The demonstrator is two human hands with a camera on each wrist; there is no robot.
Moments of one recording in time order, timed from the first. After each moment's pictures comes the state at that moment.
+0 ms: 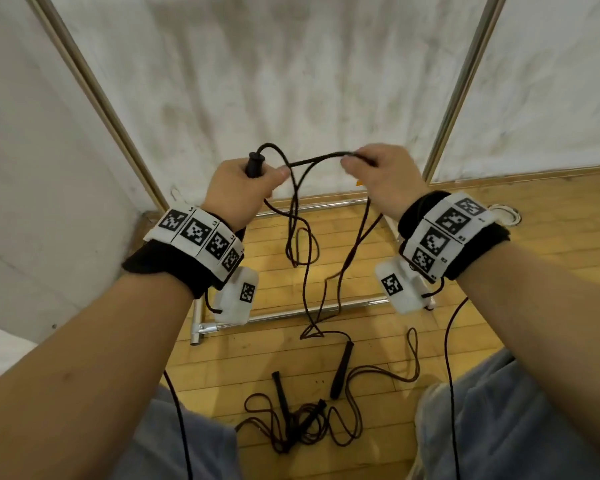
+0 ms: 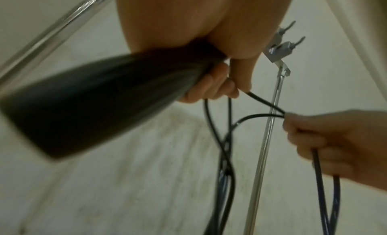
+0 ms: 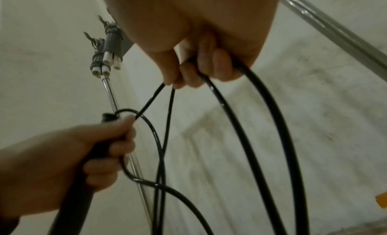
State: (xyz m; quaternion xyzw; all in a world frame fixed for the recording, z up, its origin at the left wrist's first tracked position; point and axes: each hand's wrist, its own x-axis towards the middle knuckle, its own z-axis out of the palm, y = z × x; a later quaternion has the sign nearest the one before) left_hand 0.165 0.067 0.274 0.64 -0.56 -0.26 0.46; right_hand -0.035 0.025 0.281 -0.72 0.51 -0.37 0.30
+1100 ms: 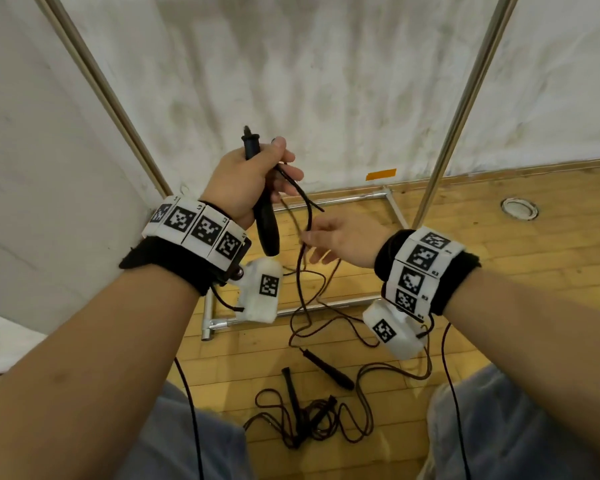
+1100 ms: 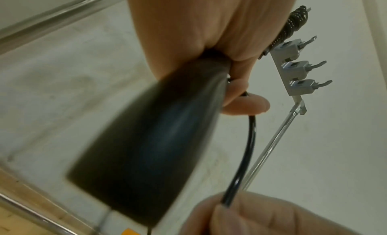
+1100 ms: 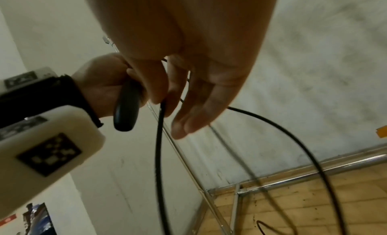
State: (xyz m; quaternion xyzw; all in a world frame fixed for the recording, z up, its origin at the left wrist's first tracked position) left_hand 0.164 0.068 0.286 0.52 -0.44 -0.47 0.55; right_hand -0.001 0.064 0.241 -0.73 0.43 -0.17 0.50
